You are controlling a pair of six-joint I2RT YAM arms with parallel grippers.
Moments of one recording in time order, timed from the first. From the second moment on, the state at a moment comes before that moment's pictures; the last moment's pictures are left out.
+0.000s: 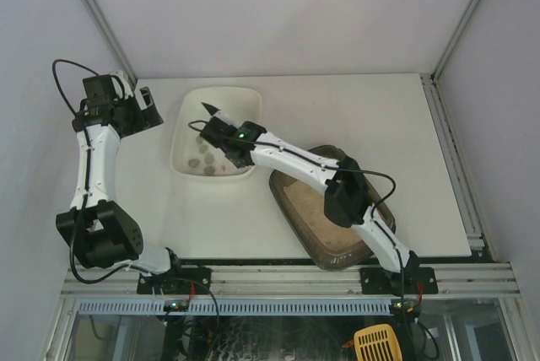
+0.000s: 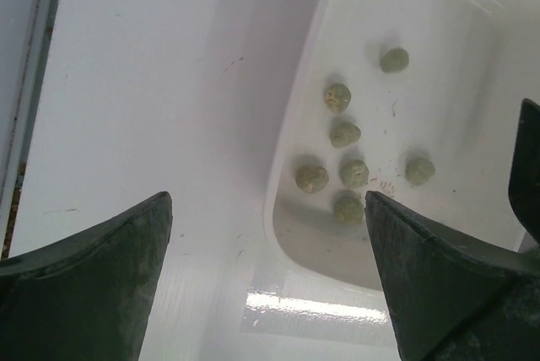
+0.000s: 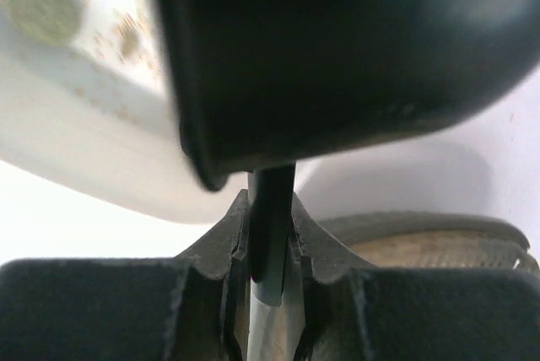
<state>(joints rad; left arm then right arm) 0.26 1.45 1.44 -0.76 0.13 -0.12 1.03 2.38 2.35 -1.07 0.52 0.20</state>
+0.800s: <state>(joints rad) 0.26 1.38 1.28 -0.61 0.25 -0.34 0.50 1.30 0.96 -1.03 -0.58 0.29</state>
